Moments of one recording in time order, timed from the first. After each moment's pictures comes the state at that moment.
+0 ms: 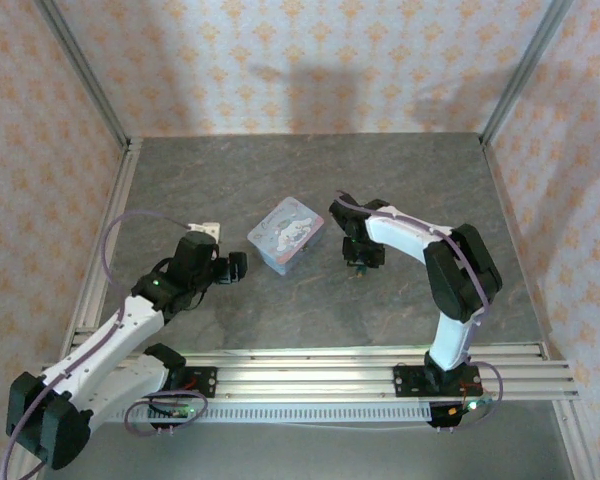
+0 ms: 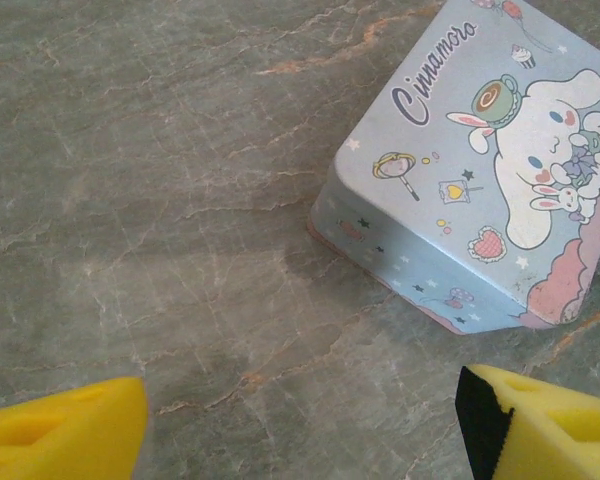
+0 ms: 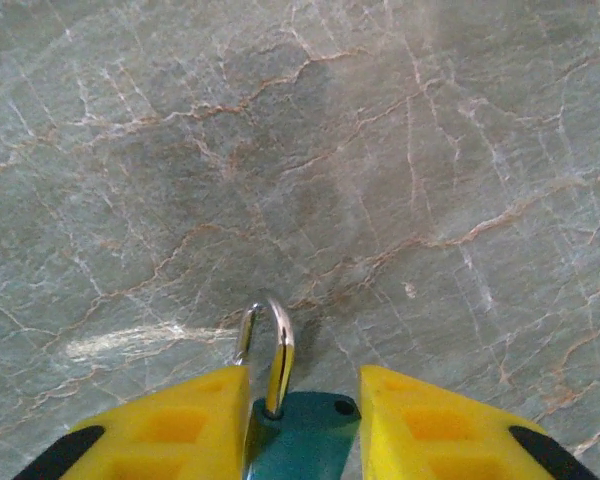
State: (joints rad) left arm -0.43 0.89 0.61 -0.49 -0.14 -0.40; right arm 0.56 1.81 1.22 -0.93 0.15 0.68
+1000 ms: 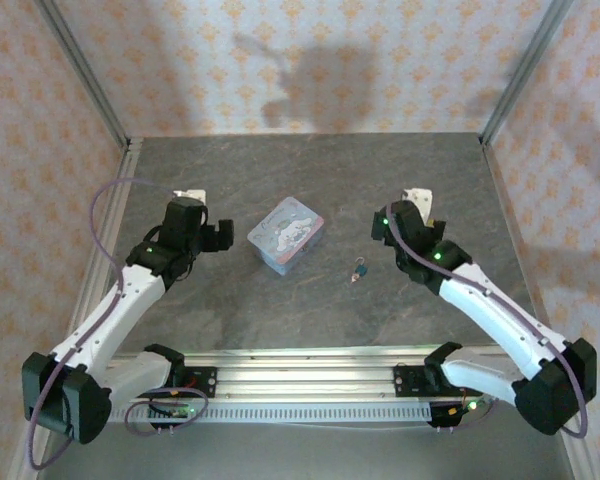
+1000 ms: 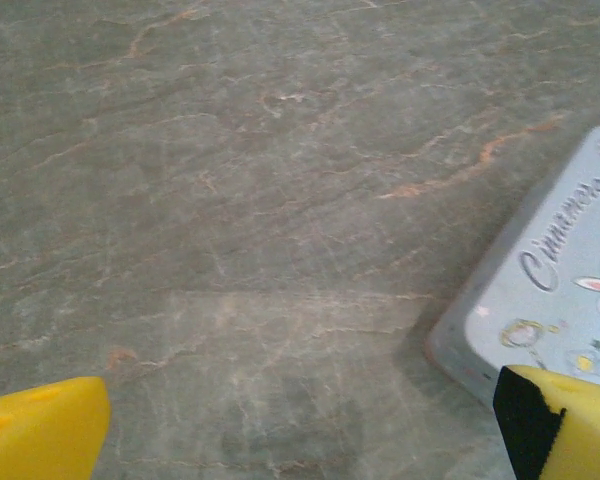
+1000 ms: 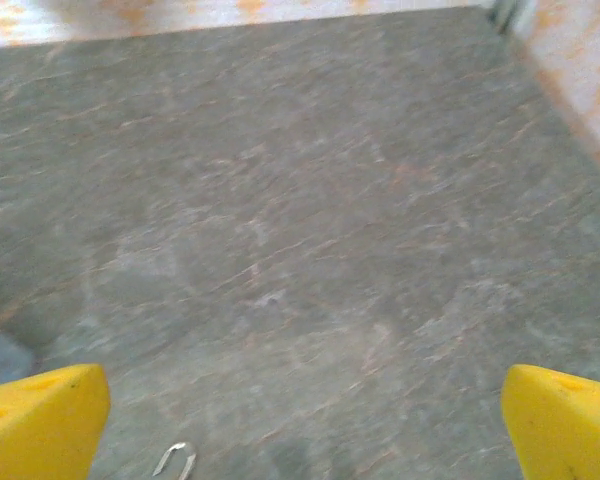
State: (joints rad) left arm -0.25 1.07 0.84 -0.52 -0.24 -0.24; right arm 0.55 1.06 0.86 -0.54 0.64 0.44
